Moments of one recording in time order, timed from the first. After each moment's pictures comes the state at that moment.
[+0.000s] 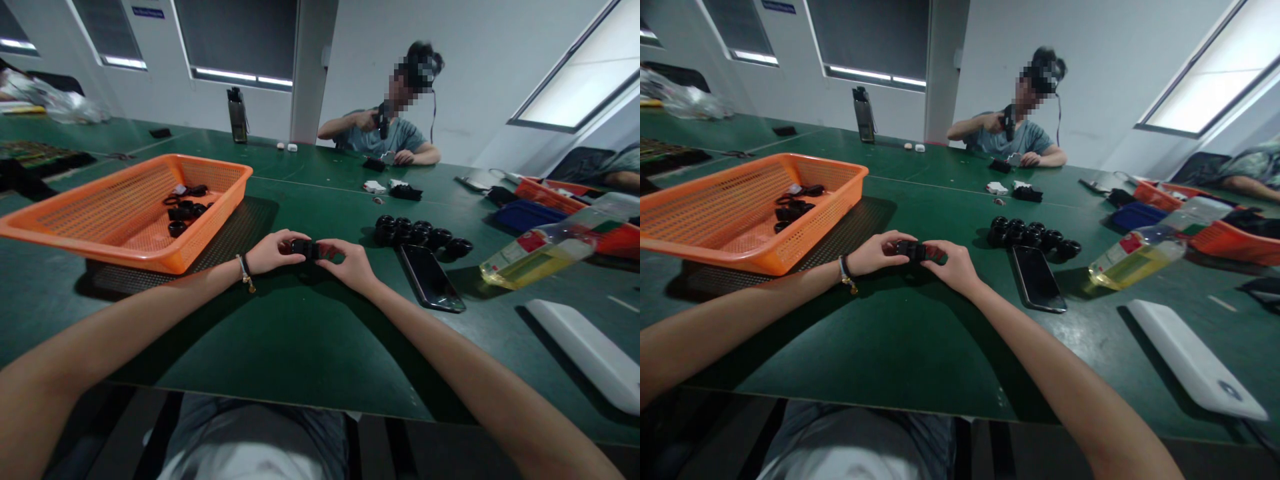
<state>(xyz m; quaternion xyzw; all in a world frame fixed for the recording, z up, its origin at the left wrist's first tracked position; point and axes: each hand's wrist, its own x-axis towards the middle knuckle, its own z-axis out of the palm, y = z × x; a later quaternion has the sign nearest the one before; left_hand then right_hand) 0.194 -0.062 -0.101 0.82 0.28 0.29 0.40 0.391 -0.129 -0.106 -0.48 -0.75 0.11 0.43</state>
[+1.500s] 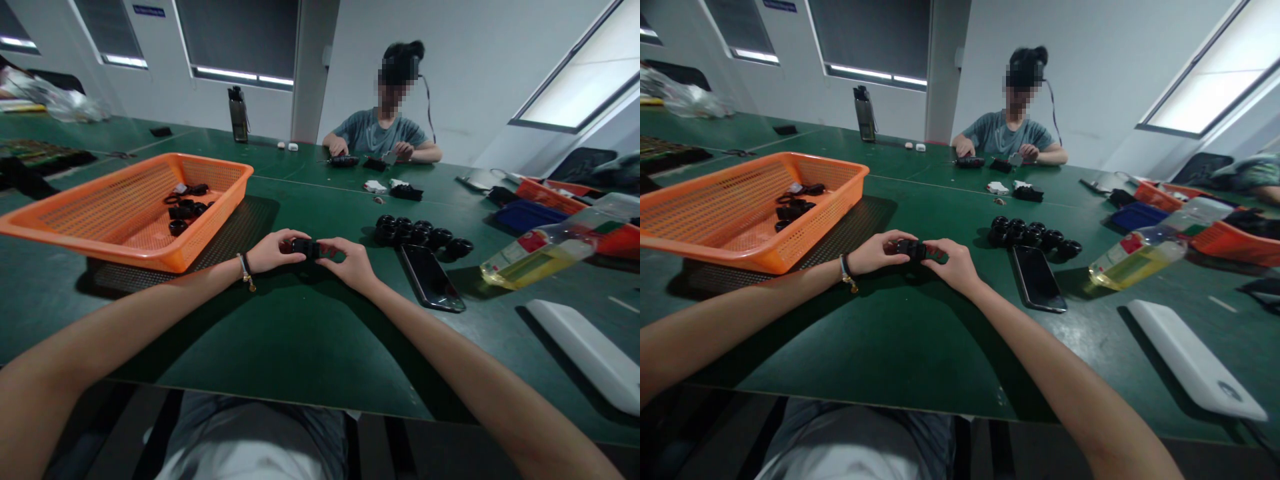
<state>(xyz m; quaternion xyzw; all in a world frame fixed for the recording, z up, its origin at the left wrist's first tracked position) 0.194 -0.060 -0.103 0.82 0.27 0.29 0.41 0.392 -0.129 -0.105 -0.47 -0.76 0.09 0.43</state>
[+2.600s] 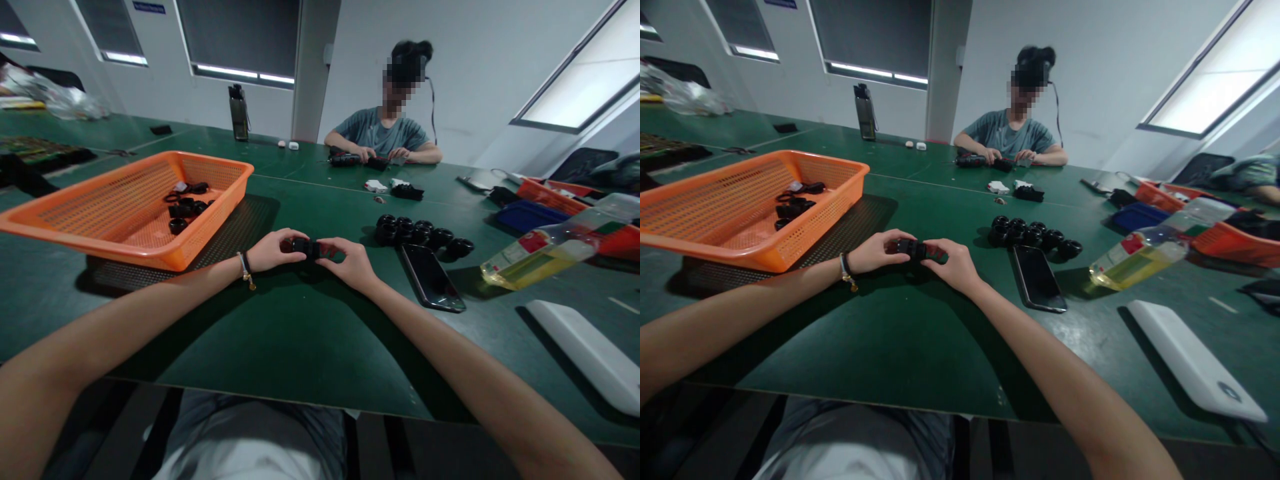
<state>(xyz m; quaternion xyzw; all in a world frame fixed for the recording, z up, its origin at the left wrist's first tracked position) 0.195 -0.061 -0.099 0.83 0.28 0.27 0.39 0.392 -0.129 -0.104 -0.48 -0.76 0.11 0.42</state>
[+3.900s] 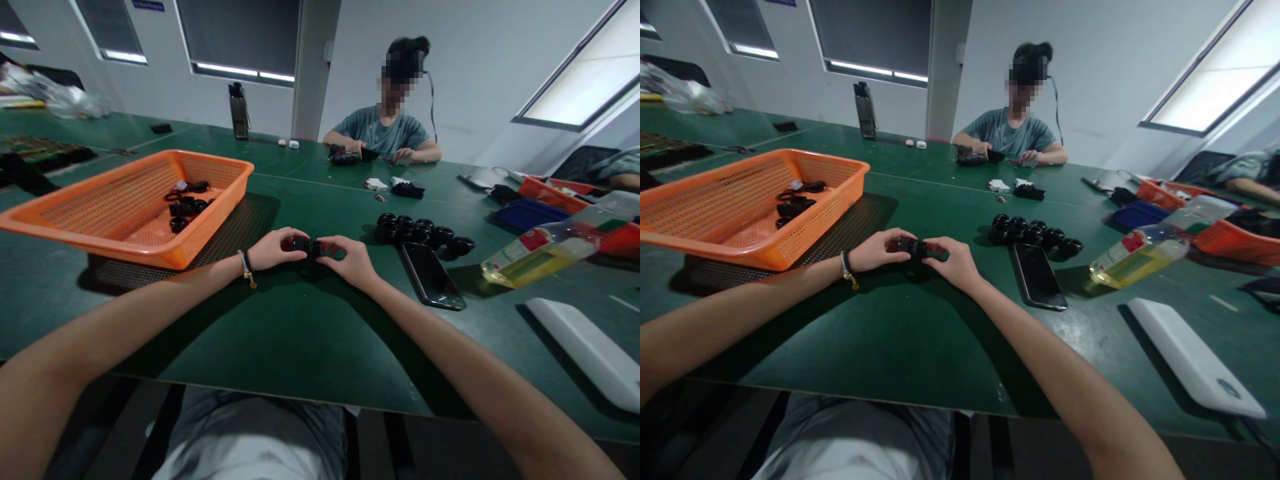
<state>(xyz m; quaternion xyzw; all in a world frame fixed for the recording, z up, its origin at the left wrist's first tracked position) 0.196 -0.062 -0.100 0.83 0.28 0.28 0.40 0.393 -0.126 -0.109 -0.47 -0.76 0.10 0.44</state>
